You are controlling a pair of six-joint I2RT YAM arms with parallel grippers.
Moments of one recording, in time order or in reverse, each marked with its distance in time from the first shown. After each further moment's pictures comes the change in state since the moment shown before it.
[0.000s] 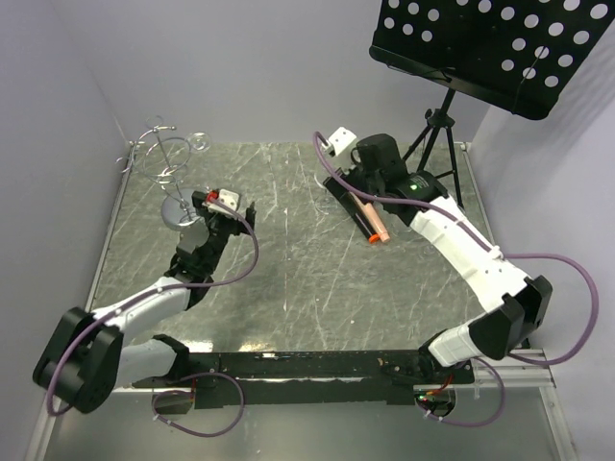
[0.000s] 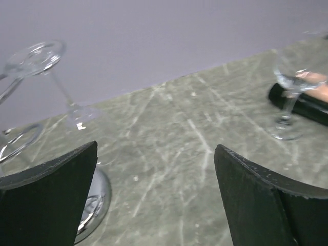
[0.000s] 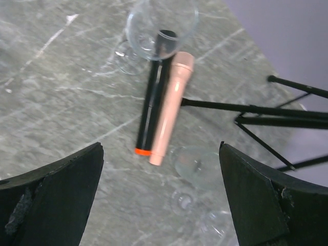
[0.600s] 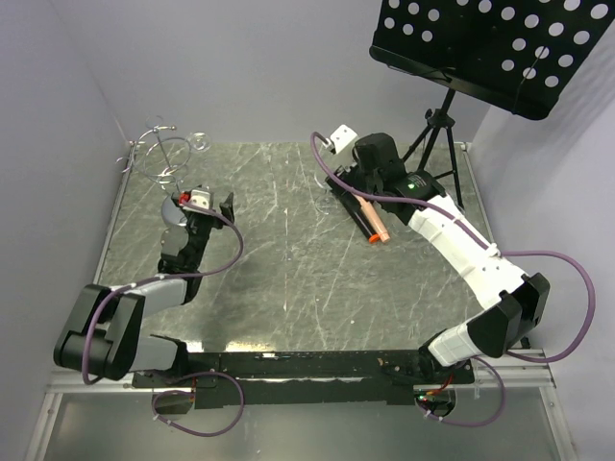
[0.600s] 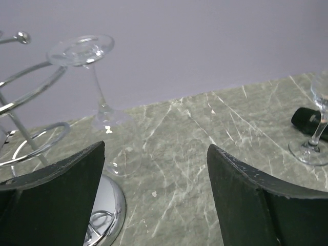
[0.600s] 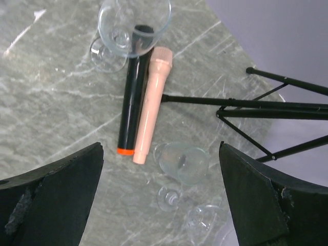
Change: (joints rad) left arm 0.233 0.175 -0.096 0.407 0.171 -0.088; right arm -0.001 0.005 0.000 0.015 0.103 -0.030
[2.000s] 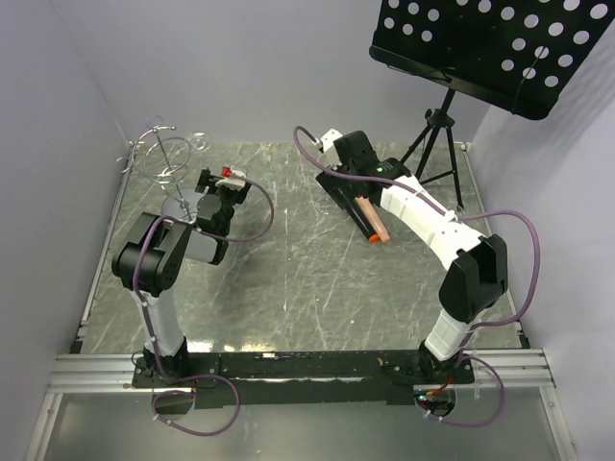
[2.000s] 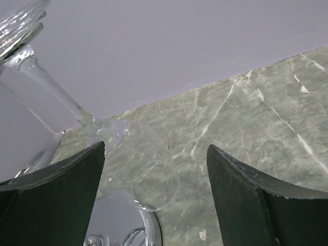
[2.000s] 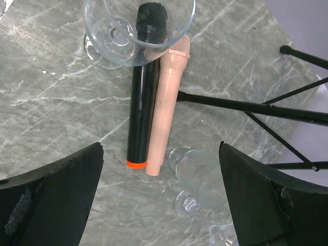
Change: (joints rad) left arm -0.048 0.587 0.378 0.121 -0.242 0.328; right arm -0.037 0.246 0.075 0.016 0.016 0.082
